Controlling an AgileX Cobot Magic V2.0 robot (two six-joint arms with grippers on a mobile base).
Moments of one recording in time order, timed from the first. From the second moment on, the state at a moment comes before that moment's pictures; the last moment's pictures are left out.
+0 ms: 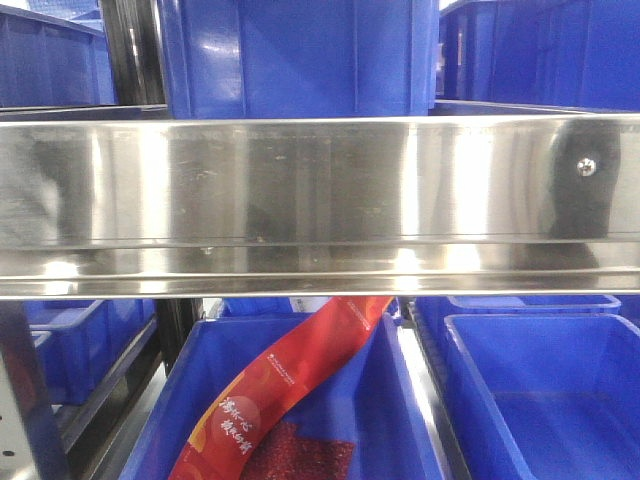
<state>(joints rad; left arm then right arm) -0.32 1.34 -1.68 -0.19 0.88 -0.03 0.43 1.48 -1.84 0.03 0.99 0.24</state>
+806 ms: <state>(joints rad) -0.32 1.34 -1.68 -0.19 0.88 -0.03 0.43 1.48 -1.84 0.03 0.99 0.24</state>
